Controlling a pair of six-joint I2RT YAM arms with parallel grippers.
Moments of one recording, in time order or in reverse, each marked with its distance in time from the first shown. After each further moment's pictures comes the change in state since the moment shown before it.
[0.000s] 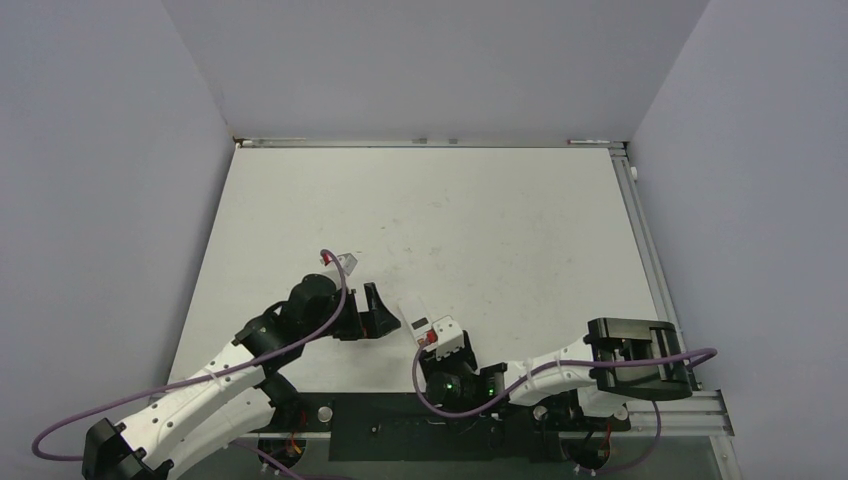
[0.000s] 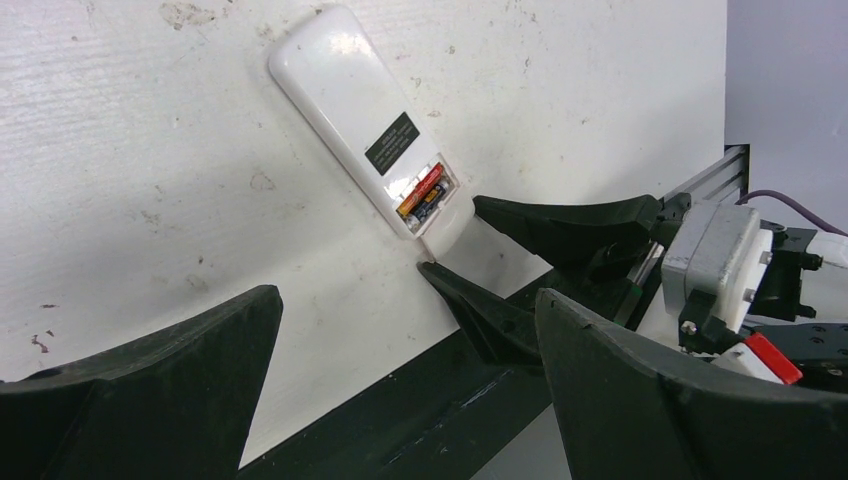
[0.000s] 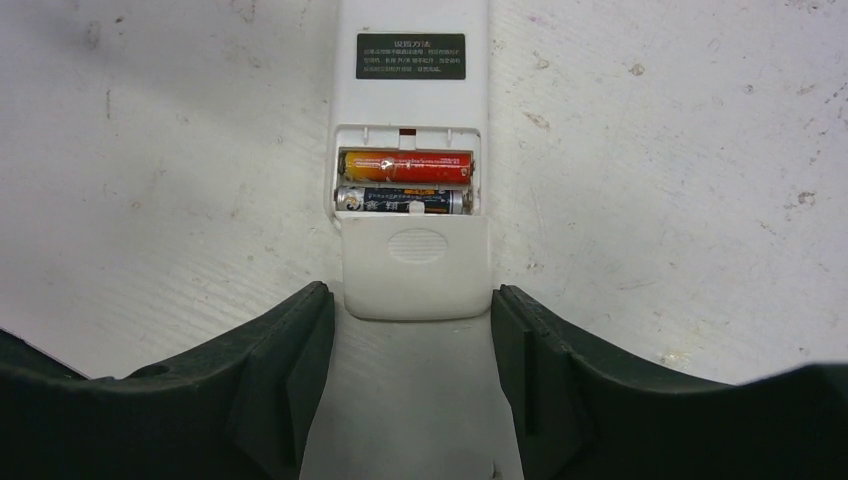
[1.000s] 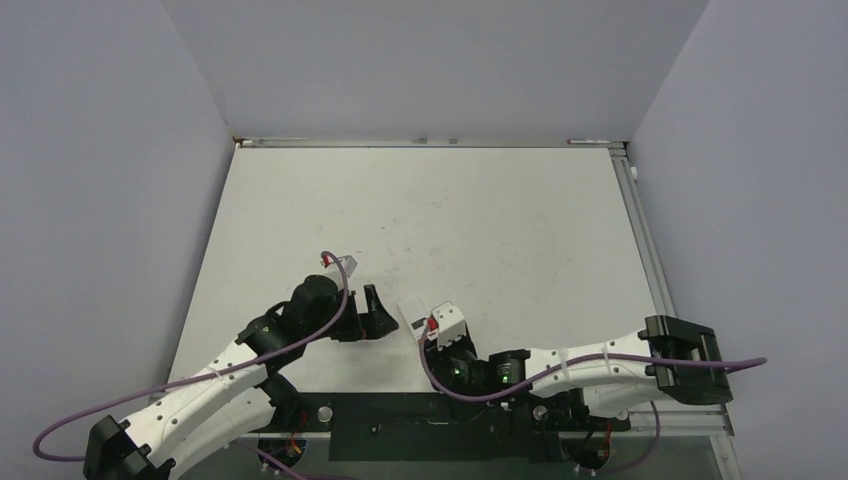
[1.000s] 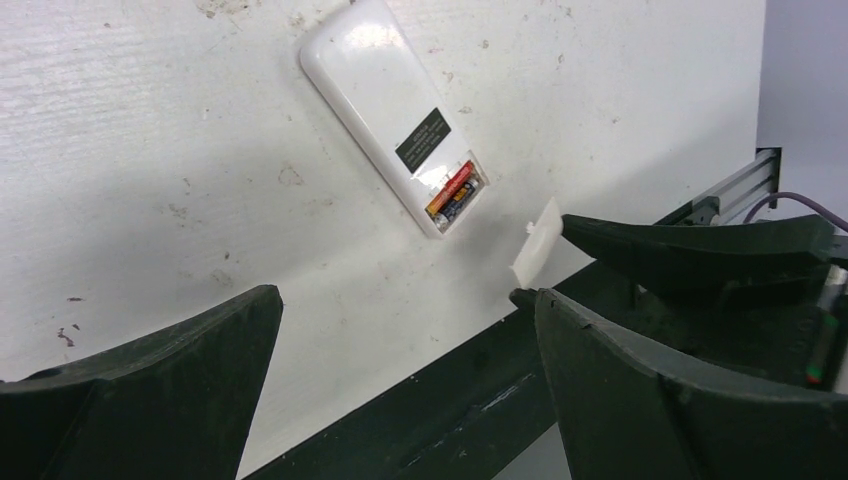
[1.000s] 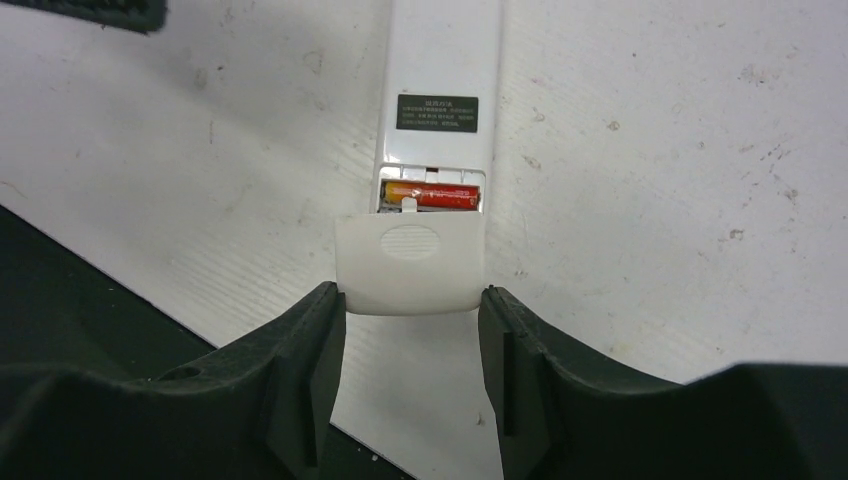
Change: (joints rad) left arm 0.013 0.002 -0.031 0.001 -0.006 0.011; right arm -0.017 -0.196 0.092 -0.254 -0.066 -0.040
